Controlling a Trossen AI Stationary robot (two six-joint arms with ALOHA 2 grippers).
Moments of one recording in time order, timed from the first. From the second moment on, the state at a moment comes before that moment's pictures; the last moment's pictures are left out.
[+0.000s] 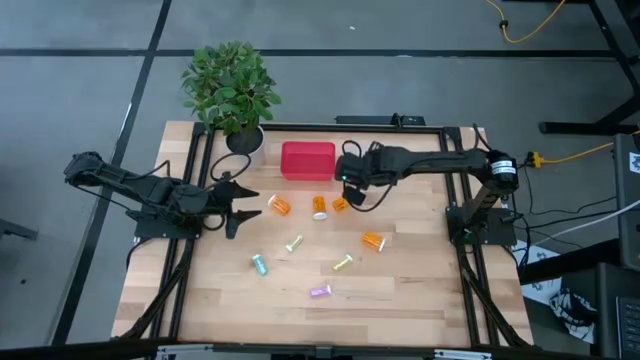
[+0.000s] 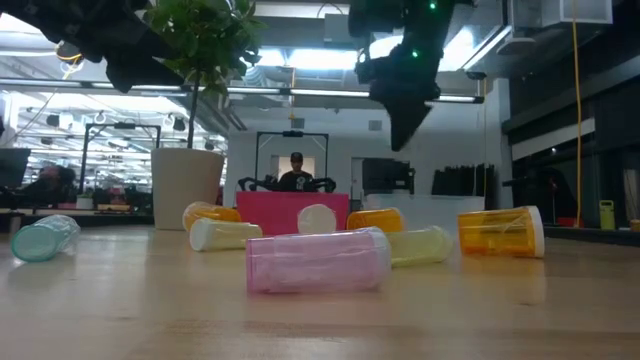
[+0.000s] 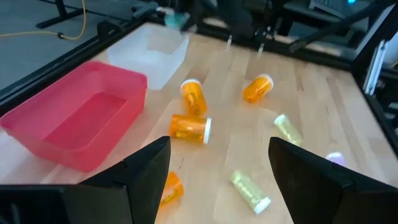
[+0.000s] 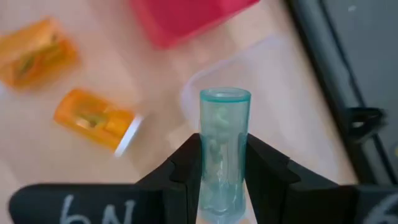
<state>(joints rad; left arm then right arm) -0.28 0.56 0.44 -0.29 -0.48 -0.38 -0.12 1.75 1.46 -1.02 0.47 0.30</state>
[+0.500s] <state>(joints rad) -0.28 0.56 0.44 -0.33 -0.48 -0.35 -0.19 1.75 1.33 -1.00 0.66 0.59</state>
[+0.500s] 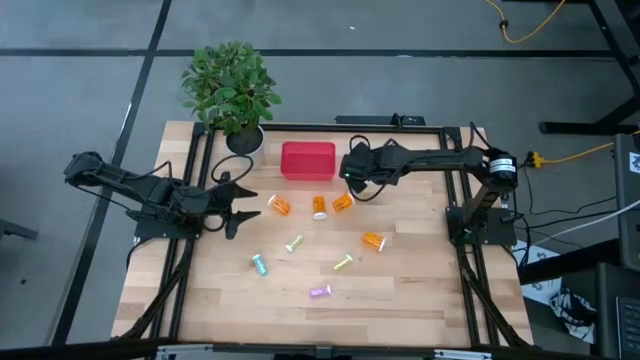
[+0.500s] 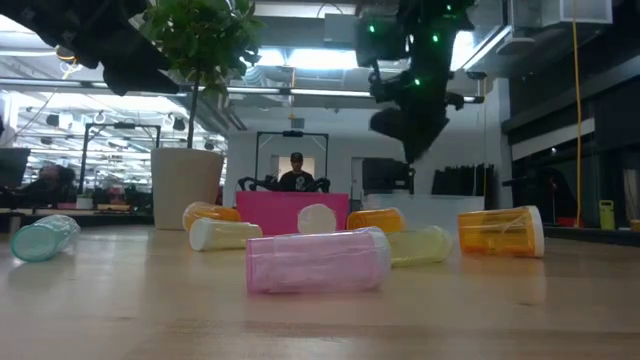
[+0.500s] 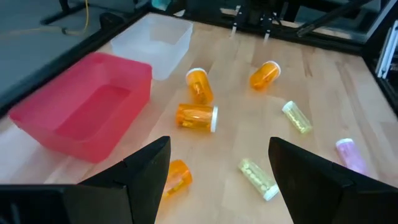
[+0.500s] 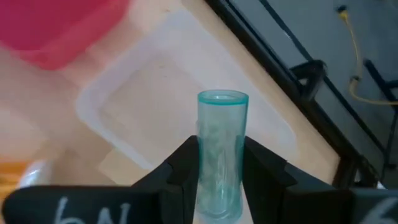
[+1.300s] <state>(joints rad) -0.28 0.56 0.44 -0.29 -0.49 -0.28 -0.16 1.75 1.50 -1.37 0.61 0.59</state>
